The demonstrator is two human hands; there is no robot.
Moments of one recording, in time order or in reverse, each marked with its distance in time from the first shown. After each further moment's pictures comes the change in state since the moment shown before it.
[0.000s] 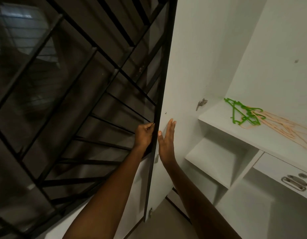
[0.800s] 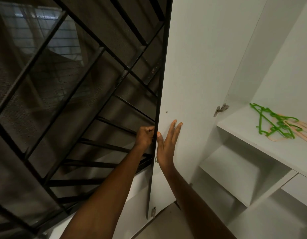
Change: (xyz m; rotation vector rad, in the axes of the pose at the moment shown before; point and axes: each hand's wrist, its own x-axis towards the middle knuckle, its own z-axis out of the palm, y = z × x) left_hand 0.045 -0.021 -0.032 -0.065 0.024 -0.109; right_hand 0.032 0.013 0.050 0.023 0.124 -0.104
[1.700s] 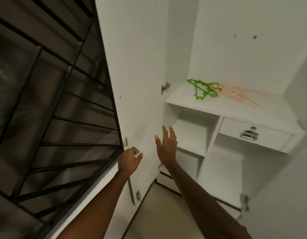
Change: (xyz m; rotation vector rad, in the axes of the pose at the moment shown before) left_hand -0.137 -0.084 0.028 0.984 -0.203 0.158; right_hand -0.100 0.020 -0.148 -0.523 0.103 0.207
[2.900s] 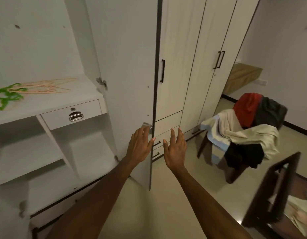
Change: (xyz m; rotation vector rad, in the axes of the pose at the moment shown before) left_hand -0.361 0.432 0.208 -0.278 -0.405 1.353; right_hand -0.387 0.183 -0.458 -0.713 0.735 0.739
